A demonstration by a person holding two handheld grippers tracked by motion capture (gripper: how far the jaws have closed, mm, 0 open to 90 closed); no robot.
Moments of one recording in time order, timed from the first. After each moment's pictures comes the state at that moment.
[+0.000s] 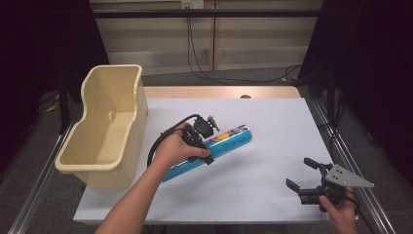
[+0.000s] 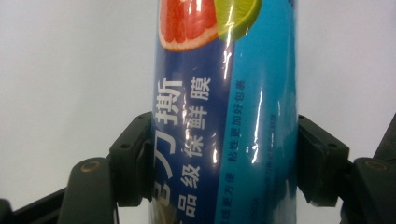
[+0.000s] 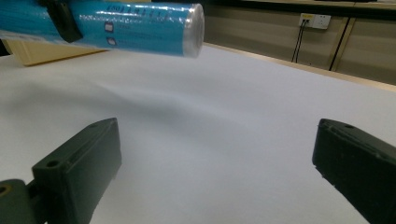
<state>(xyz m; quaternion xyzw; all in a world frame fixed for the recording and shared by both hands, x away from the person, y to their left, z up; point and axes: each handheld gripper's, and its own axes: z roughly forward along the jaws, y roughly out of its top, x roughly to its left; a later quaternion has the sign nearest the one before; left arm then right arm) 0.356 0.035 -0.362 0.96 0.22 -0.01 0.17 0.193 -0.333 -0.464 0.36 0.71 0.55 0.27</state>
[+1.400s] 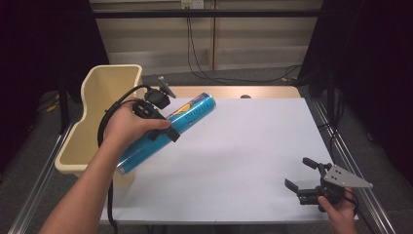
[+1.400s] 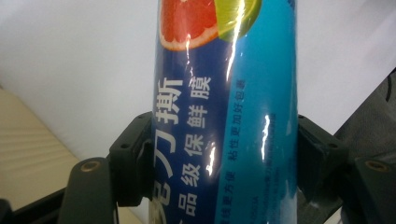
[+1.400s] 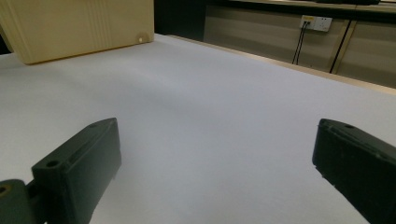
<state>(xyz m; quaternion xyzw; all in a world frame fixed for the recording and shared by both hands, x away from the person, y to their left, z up) 0.362 0.130 -0.268 0.92 0.36 -0.01 0.19 0.193 -0.330 -0.463 0.36 0.71 0.55 0.27</state>
